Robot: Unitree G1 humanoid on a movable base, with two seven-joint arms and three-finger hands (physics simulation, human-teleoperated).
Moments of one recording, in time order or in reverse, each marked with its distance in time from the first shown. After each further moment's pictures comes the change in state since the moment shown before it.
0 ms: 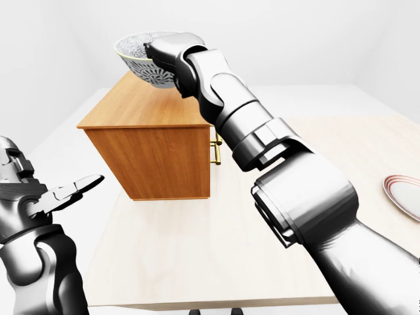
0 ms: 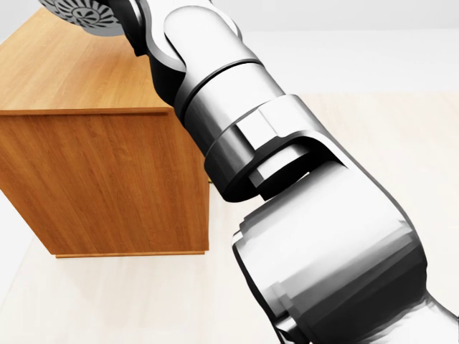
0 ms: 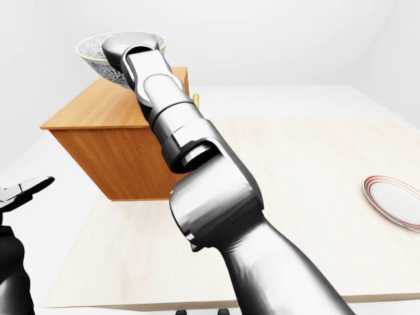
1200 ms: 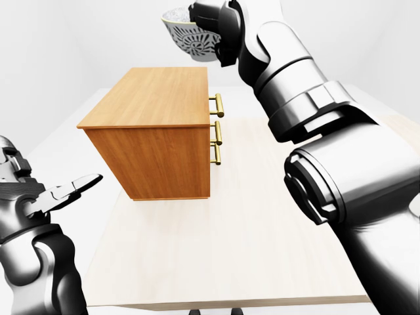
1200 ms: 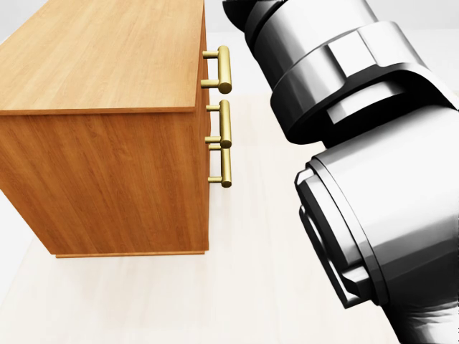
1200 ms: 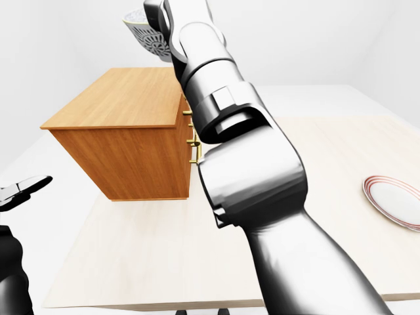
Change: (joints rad) left arm -0.005 0.006 0.006 -0.002 -0.002 0.000 0.002; right arm -0.088 -0.187 -0.051 0.018 -0.114 0.027 0.161
